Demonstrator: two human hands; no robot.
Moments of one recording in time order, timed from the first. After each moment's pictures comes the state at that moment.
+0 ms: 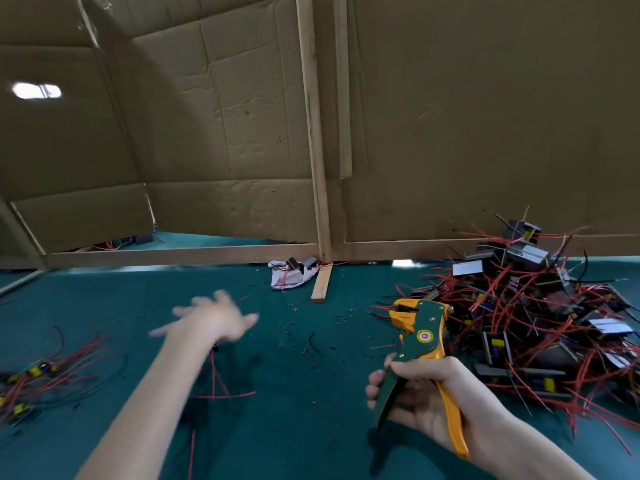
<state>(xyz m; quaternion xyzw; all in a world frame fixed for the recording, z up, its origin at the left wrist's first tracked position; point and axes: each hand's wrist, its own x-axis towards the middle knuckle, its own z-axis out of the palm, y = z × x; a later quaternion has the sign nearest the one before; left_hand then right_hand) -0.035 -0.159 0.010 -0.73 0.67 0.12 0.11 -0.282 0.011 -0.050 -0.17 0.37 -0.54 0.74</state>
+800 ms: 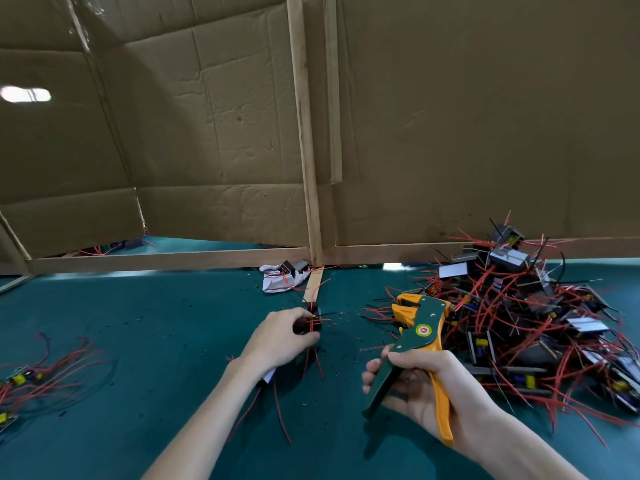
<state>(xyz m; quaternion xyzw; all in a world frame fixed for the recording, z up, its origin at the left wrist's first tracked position) -0.098 -0.157 -0.061 -0.50 0.82 0.23 -0.17 -0.288 0.010 -0.050 -0.19 0.37 -0.58 0.70</state>
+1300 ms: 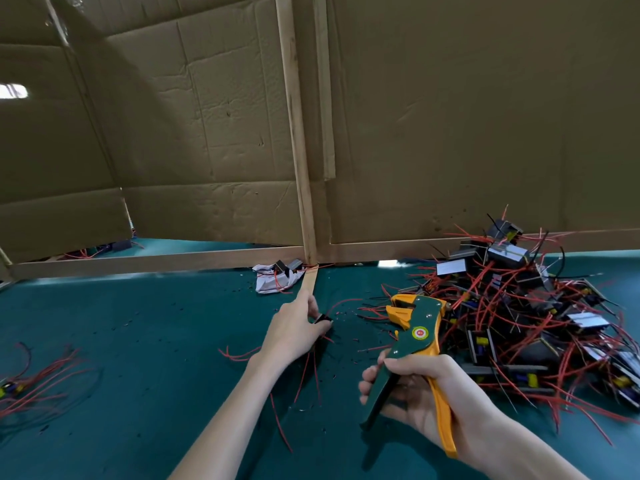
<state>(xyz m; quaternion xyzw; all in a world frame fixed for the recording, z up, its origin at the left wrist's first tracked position) -0.134 -0.159 -0.057 -0.51 0.81 0.22 -0.22 -0.284 0.012 -0.050 -0.19 0.38 -0.57 0.70</state>
